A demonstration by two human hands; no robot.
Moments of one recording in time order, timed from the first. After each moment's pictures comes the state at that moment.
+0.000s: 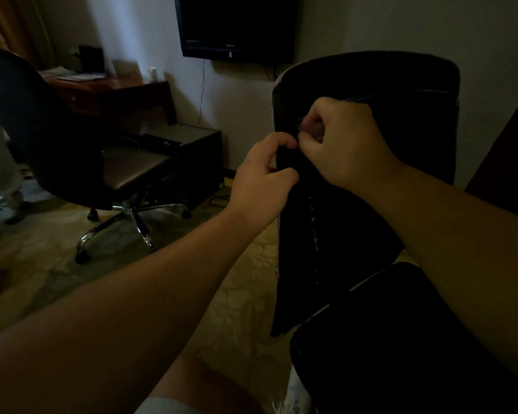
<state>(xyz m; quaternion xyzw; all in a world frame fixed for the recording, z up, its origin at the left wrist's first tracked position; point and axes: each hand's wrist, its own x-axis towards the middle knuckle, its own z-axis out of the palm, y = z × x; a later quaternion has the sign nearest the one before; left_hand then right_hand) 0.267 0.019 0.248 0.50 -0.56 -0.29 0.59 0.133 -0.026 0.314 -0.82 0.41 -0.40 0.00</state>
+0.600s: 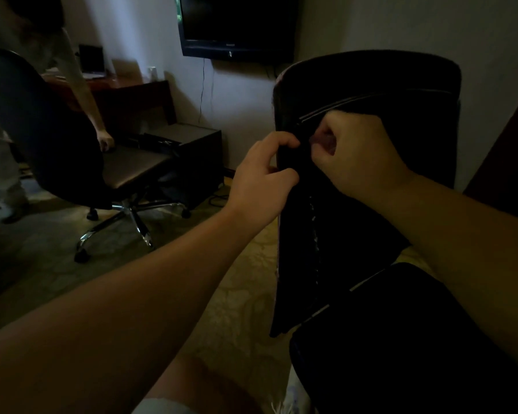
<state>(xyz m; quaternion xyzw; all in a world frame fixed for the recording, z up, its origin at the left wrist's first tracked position) 0.269 0.019 0.246 0.49 -0.57 -0.29 0.59 0.119 -0.024 0.303 -0.83 0.40 -0.38 -0.02</state>
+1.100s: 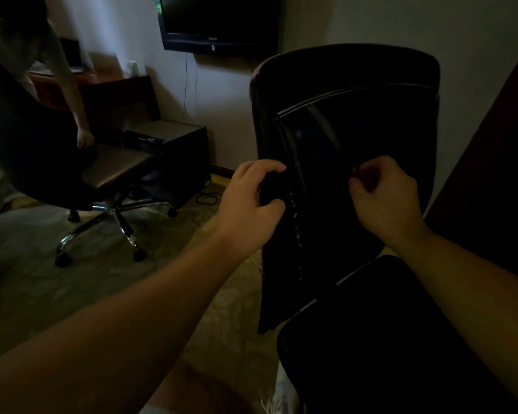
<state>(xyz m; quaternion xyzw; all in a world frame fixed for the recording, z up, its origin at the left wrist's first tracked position) 0.262 0.027 0.209 0.51 -0.61 -0.20 0.56 0.046 -0.042 0.228 -0.71 0.52 -0.46 0.13</state>
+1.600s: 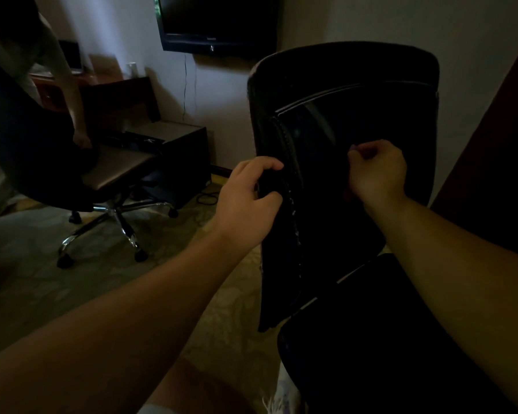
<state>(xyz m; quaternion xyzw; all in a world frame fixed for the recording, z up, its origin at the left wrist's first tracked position) 0.256 0.024 0.213 0.53 -0.58 -0.22 0.58 0.071 -0.080 0.246 -0.59 0.59 -0.53 0.17</state>
